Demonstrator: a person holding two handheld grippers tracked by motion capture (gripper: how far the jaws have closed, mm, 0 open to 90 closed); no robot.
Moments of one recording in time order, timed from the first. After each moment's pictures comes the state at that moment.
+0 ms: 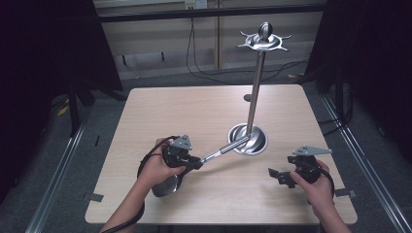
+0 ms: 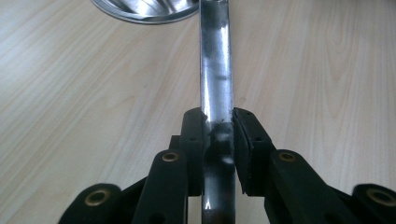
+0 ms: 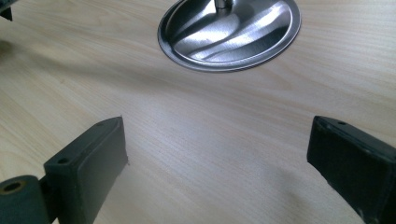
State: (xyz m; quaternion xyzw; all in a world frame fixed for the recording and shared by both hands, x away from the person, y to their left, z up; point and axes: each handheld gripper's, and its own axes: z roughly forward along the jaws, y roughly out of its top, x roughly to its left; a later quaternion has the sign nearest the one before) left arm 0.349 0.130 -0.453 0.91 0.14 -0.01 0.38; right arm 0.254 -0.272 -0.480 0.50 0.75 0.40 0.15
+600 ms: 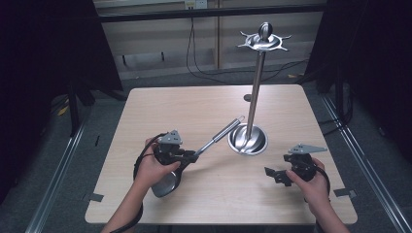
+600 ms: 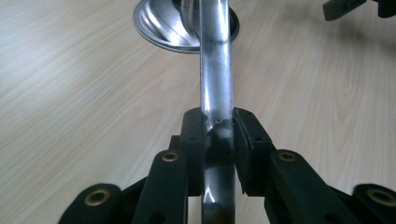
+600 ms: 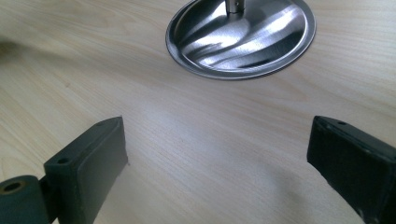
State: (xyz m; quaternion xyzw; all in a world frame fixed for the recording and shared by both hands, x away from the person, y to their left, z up) left arm 0.348 0.149 -0.444 0.87 0.21 0.02 0.44; right arm 0.261 -0.263 -0.480 0.50 0.76 0.40 0.14
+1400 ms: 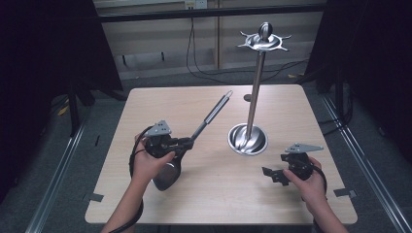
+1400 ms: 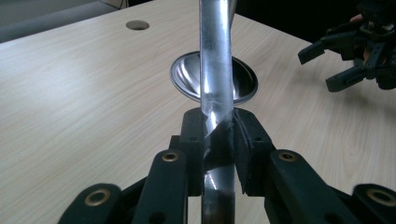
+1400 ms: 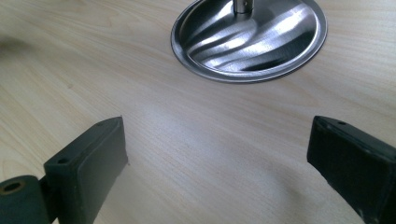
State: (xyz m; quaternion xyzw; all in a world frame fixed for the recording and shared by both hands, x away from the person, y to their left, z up) left arm 0.351 0.162 -0.418 0.82 0.25 0.07 0.51; right arm 0.266 -0.257 -0.482 0.49 0.76 0.40 0.14
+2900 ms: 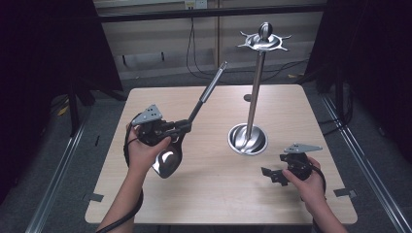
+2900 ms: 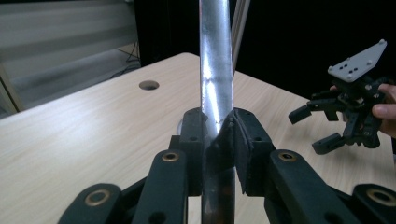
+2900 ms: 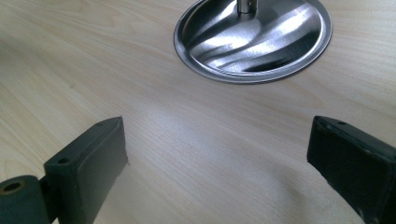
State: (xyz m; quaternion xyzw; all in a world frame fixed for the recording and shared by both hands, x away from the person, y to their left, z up) left arm 0.353 0.166 -0.366 0.78 0.24 0.10 0.57; right arm 0.266 -0.255 -0.482 0.49 0.76 0.40 0.14
